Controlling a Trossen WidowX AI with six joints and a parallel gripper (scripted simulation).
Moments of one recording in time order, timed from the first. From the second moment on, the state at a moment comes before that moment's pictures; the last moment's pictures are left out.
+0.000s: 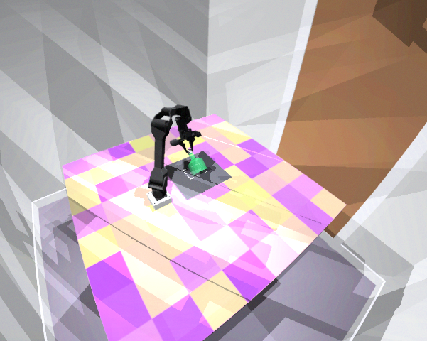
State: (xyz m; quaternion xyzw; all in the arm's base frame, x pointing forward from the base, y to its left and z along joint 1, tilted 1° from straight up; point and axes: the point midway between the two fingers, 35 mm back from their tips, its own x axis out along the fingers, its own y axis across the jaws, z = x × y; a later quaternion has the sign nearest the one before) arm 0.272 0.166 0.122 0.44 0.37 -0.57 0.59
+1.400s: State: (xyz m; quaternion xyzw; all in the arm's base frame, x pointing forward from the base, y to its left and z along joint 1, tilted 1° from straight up) arm 0.273 0.194 0.096 0.44 0.37 -0.56 0.60
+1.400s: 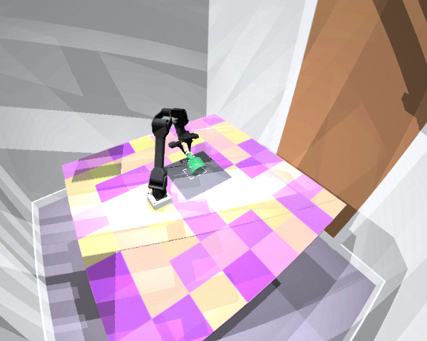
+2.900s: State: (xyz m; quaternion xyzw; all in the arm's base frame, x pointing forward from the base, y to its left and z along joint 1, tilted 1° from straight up) arm 0.273 0.209 0.072 0.44 0.37 -0.55 0.60
